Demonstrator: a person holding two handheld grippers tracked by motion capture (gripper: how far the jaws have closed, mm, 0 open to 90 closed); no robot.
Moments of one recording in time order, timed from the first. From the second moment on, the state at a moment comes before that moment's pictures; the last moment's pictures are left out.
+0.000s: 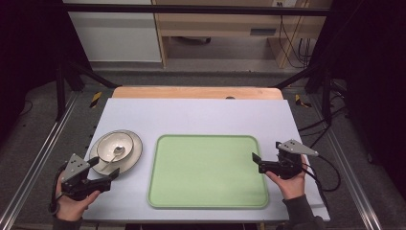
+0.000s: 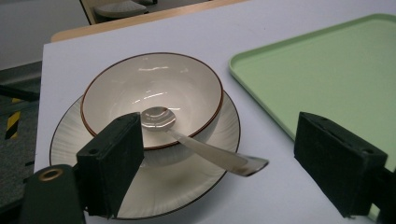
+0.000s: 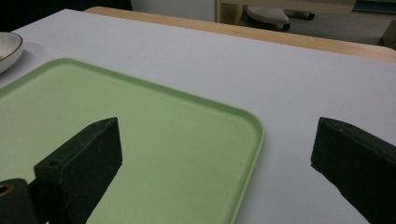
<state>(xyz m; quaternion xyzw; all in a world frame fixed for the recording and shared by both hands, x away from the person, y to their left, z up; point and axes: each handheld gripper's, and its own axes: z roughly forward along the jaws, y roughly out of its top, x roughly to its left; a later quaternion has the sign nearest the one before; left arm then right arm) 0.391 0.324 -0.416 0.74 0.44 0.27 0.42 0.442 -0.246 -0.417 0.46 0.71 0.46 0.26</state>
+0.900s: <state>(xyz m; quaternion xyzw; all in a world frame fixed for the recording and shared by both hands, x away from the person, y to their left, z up) 0.389 0.324 -0.421 0.75 0.44 0.29 0.41 0.444 -0.243 -0.419 0.47 0.72 0.45 0.25</state>
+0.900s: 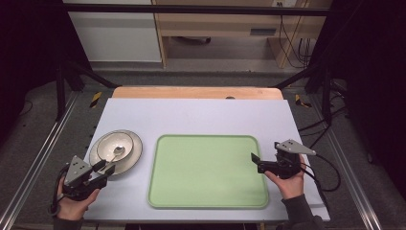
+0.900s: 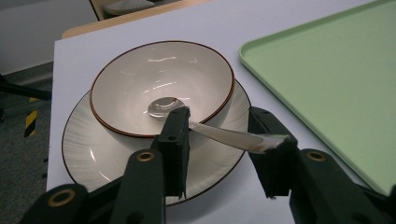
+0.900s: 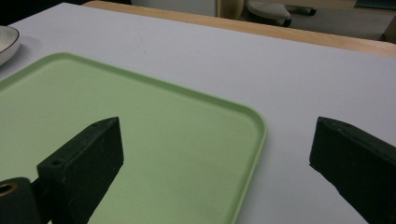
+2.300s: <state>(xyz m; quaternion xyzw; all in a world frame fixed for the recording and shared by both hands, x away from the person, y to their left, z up) 0.386 0.329 -0.417 0.74 0.46 0.30 0.39 0.445 -0.242 -0.421 0.46 0.72 0.45 0.25</state>
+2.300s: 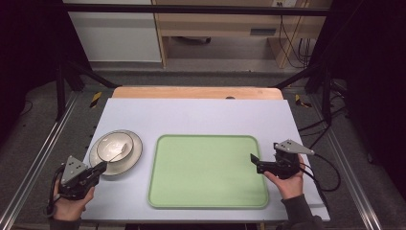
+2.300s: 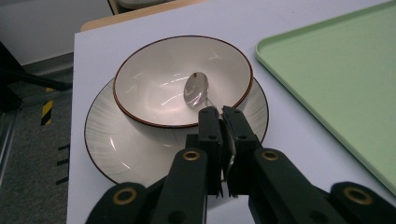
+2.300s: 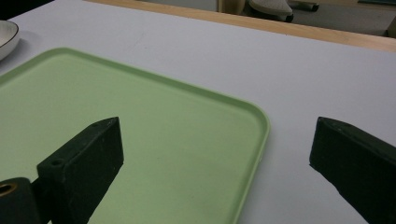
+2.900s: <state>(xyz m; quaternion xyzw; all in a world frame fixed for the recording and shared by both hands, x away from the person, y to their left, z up) 0.385 0.331 -0.415 0.73 0.46 0.30 0.40 0.445 -0.242 -0.421 0.46 0.72 0.45 0.25</state>
